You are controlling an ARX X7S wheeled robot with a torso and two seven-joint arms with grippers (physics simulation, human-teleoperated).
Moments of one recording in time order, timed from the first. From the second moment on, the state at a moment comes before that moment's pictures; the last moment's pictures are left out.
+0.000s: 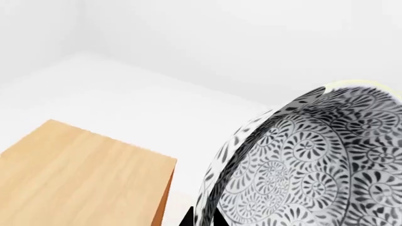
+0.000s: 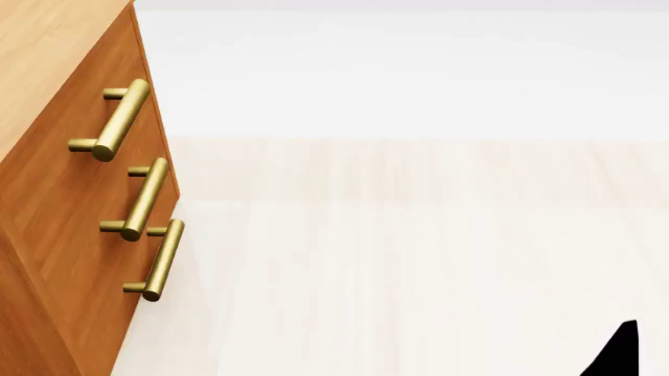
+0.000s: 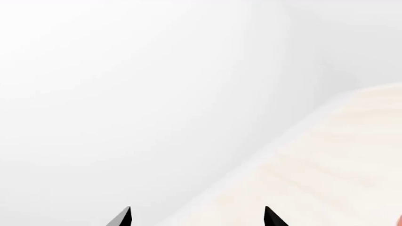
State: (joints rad) left arm -2.15 -0.03 0.20 -1.31 -0.72 -0.98 -0.60; right arm -0.14 0.49 -0.10 -0.20 0.94 -0.47 0.30
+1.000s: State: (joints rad) left arm -2.03 -0.10 -0.75 -1.31 -0.01 -0.72 -0.96; right arm -0.06 0.47 -0.11 -0.12 0.92 -0.43 0.34
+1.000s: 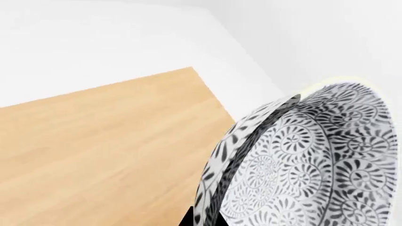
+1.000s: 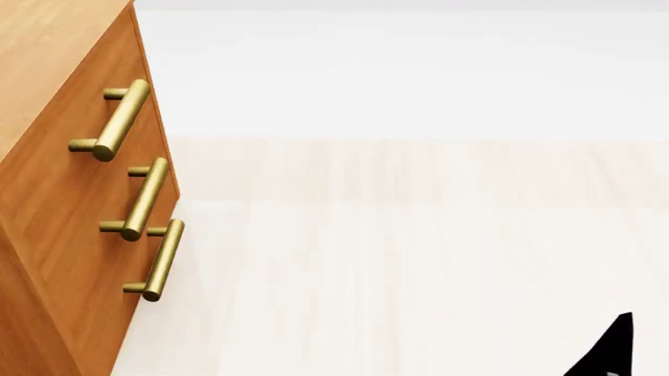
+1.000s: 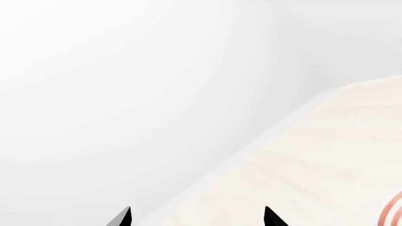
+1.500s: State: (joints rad) left arm -2.00 -0.14 -0.81 -1.31 0.00 -0.72 -1.02; right arm -0.04 0.46 -0.11 -0.11 0.91 -0.42 0.34
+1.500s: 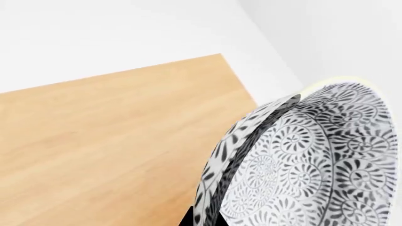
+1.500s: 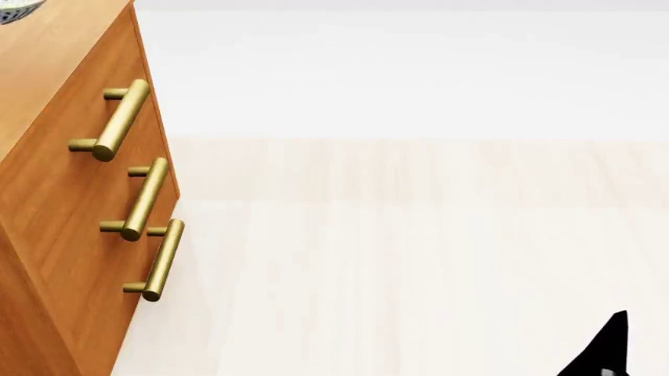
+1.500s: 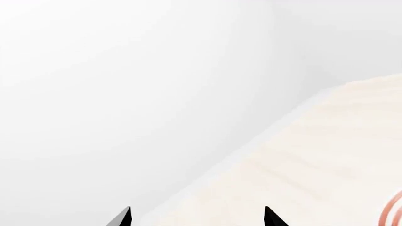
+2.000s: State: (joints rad) left arm -1.94 -0.17 -0.85 -1.31 0.00 -0.69 -1.01; right arm -0.03 0.46 -0.12 -0.10 0.90 -0.41 0.34
